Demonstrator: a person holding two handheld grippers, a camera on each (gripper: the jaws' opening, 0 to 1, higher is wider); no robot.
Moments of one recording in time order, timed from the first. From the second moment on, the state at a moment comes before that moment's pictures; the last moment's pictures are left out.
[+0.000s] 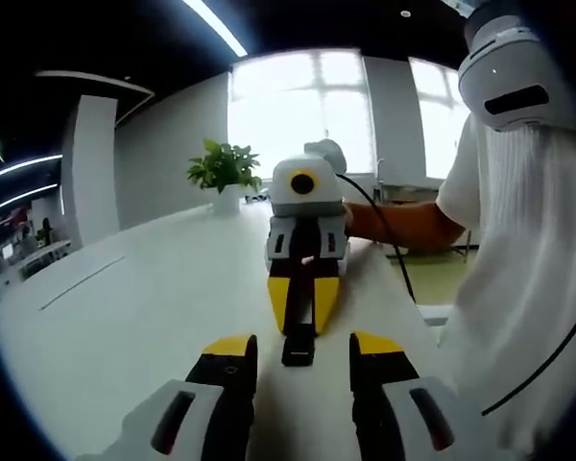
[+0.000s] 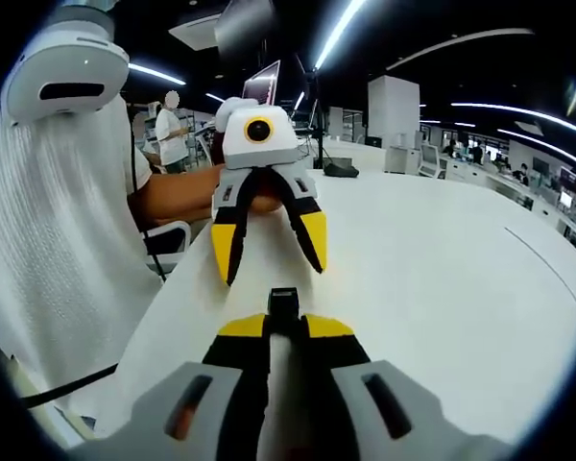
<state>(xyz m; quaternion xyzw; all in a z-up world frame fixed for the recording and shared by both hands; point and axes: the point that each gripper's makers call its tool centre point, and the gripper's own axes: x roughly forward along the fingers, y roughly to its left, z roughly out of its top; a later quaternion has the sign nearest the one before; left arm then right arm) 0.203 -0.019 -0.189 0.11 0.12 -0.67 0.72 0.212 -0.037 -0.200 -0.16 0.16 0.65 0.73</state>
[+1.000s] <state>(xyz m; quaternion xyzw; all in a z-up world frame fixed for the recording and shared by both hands) 0.252 0.005 -0.183 0.07 0.11 -0.56 0.82 0.280 -0.049 -0.201 -0.17 0.17 0.64 0.73</state>
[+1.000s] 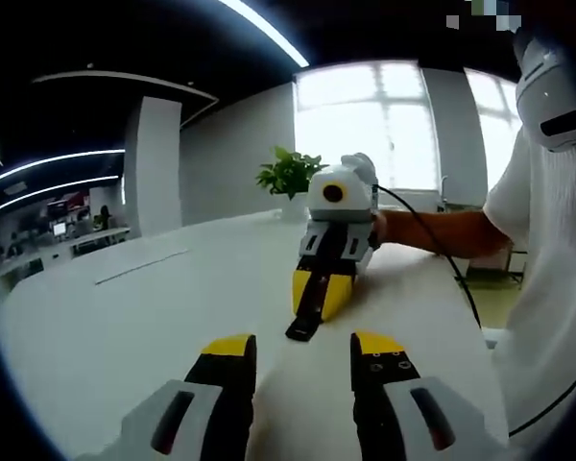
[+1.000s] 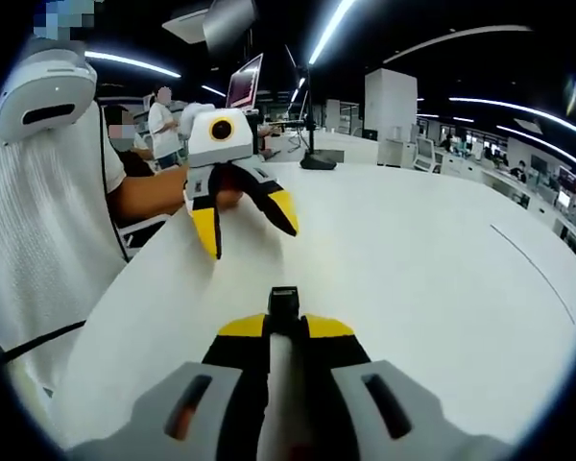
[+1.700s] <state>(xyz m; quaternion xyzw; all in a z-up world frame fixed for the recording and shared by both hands) 0.272 0.019 -0.186 0.05 0.13 -0.50 0.85 0.343 -0.057 -0.199 -0.17 0.17 0.62 0.74</state>
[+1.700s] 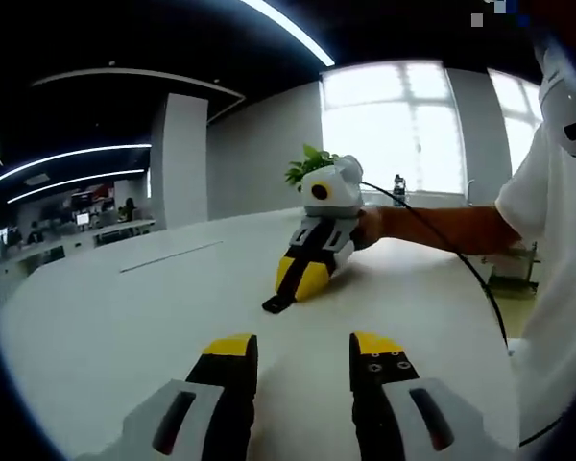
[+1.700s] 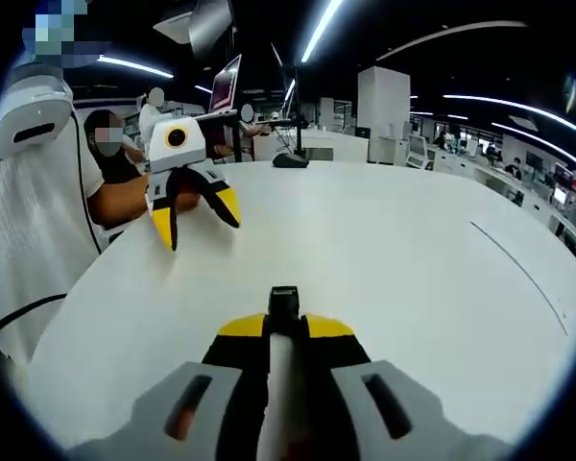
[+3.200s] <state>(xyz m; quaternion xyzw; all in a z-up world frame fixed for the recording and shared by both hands) 0.284 0.037 -0.174 0.01 0.15 -0.41 0.90 0.432 -0.060 -0.206 -0.16 0.17 0.62 0.75</state>
